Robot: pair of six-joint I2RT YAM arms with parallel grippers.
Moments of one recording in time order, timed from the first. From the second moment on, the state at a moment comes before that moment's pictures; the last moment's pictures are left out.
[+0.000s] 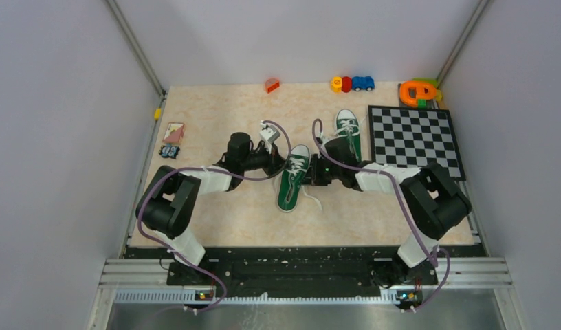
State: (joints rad) left arm -0.42 1.68 0.76 0.54 0.72 -0.12; right arm 0.60 1.66 0.83 0.11 -0.33 0.59
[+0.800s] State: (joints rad) left arm -0.42 1.66 0.76 0.46 0.73 -0.08; right arm 0.41 1.44 0.98 -0.56 0.05 0.57
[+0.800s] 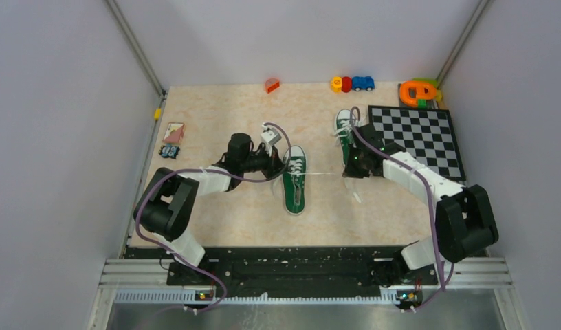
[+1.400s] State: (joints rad) left arm -0.42 1.66 0.76 0.46 0.73 -0.08; right arm 0.41 1.75 1.25 -0.37 0.00 0.47
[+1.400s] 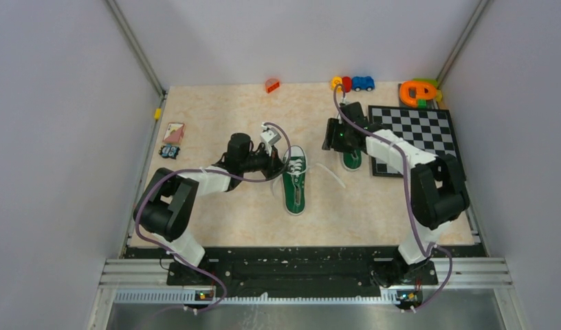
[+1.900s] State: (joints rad) left arm -0.42 1.65 0.76 0.46 0.73 -0.10; right arm 0.47 1.58 0.91 -0.18 -0.08 1.46
